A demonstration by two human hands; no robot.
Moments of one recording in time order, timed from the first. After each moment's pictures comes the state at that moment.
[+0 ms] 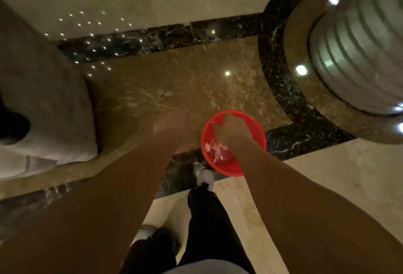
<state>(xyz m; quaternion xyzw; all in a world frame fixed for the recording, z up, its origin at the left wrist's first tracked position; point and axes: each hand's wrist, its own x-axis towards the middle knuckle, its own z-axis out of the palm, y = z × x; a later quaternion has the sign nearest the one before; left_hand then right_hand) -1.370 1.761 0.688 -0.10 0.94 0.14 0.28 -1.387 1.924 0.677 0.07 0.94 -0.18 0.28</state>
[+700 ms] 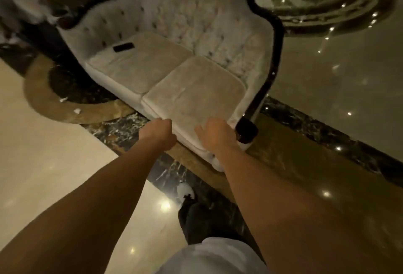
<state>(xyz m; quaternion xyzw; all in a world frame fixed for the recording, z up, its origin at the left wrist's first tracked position) -0.963 1.248 0.786 -0.50 0.85 0.11 0.11 -1.108 1.345 0.789 -0.49 0.84 -0.14 0.18</state>
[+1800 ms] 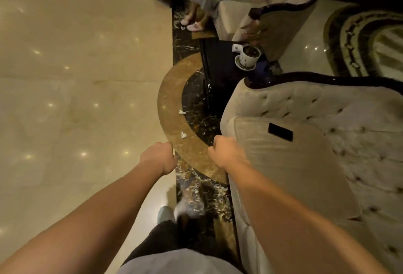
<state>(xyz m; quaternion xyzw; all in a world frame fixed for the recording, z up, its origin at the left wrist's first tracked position) -0.539 0.606 0.729 -0.78 0.58 0.24 0.03 -0.723 0.539 0.767 -0.77 0.61 0.08 0.19</state>
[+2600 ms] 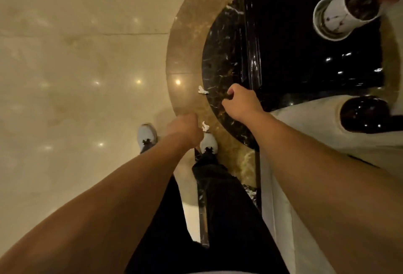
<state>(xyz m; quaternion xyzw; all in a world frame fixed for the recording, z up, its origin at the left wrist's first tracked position) -0.357 0.139 0.523 -0.75 0.49 0.43 0.08 -0.491 0.036 0.547 -0.66 0.64 0.13 0.37</state>
